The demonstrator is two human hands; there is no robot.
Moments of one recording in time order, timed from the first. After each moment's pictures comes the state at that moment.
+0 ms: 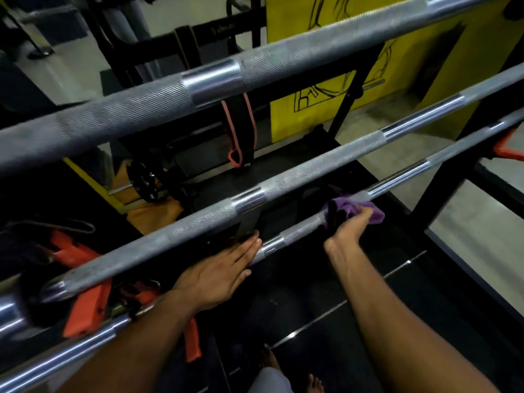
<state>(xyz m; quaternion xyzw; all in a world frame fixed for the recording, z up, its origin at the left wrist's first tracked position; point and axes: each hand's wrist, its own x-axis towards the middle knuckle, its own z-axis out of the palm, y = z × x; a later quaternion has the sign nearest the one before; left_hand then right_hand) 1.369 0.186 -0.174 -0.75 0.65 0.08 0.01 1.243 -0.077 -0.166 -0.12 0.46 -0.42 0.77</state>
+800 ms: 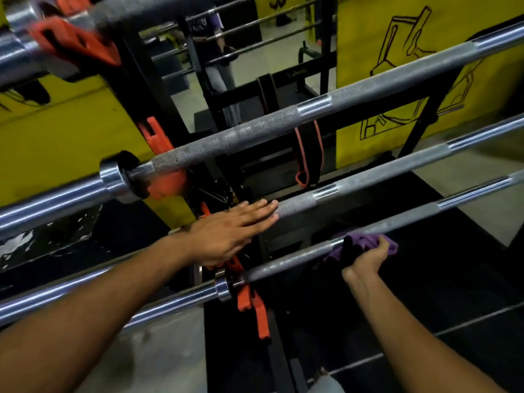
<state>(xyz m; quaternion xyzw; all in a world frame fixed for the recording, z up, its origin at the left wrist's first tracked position) 1.399 0.291 0.005 -0.72 0.69 0.02 0.07 1.244 0.048 -0.153 -0.08 0.46 -0.33 0.82</state>
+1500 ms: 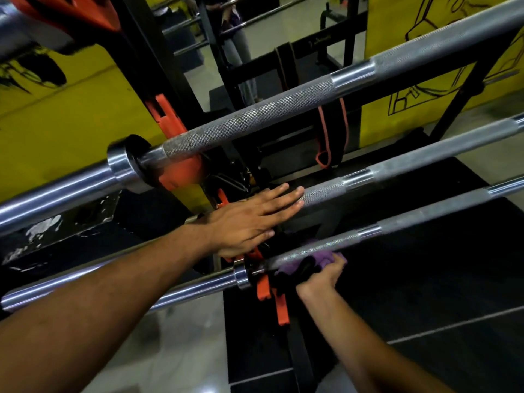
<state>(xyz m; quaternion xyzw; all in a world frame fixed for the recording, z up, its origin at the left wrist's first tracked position) 1.404 0.283 0.003 -0.71 0.70 0.07 0.00 1.286 0.181 -0.138 0.06 0.47 -0.23 0.85</state>
